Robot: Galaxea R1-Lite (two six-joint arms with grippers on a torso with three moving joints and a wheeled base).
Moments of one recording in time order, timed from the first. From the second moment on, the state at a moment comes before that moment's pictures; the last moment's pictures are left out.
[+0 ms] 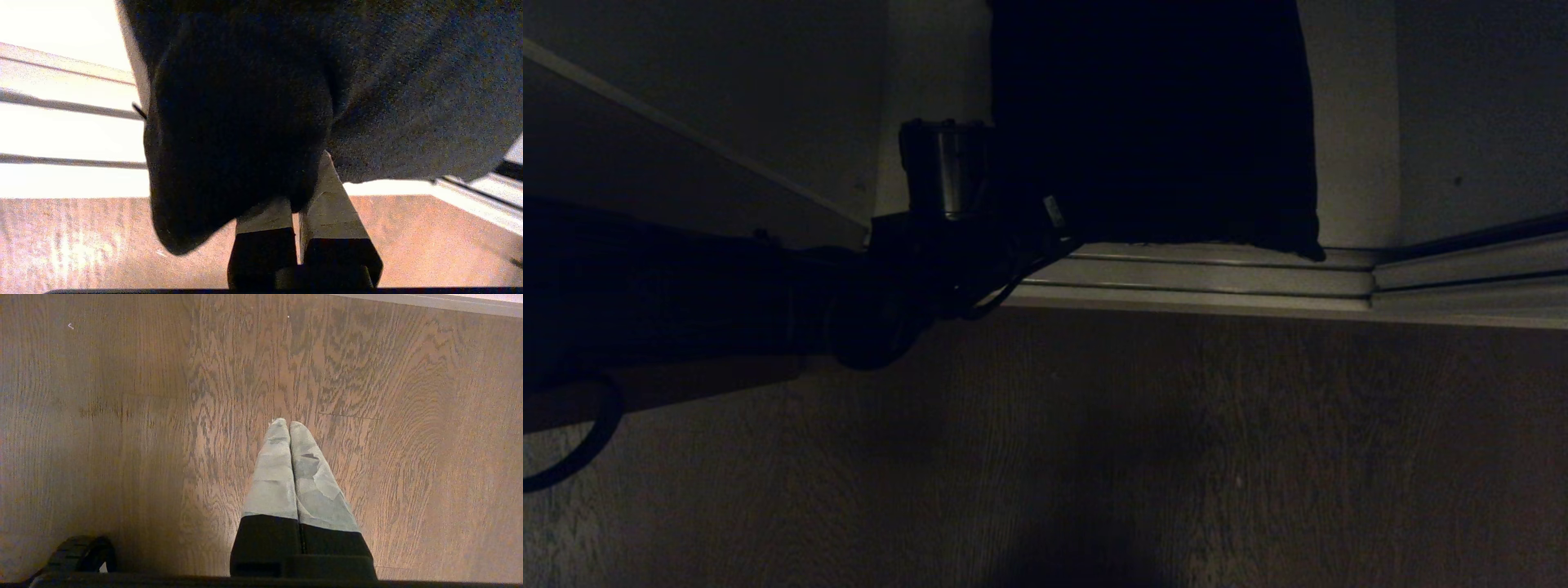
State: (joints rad) left arm -0.64 1.93 -1.43 -0.48 0.21 -0.48; right arm 0.00 0.00 0.00 0.01 0.00 0.00
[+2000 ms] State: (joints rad) left arm -0.64 1.90 -1.39 -0.43 0.21 -0.54; right arm -0.01 0.53 -0.48 0.24 0.47 0.32
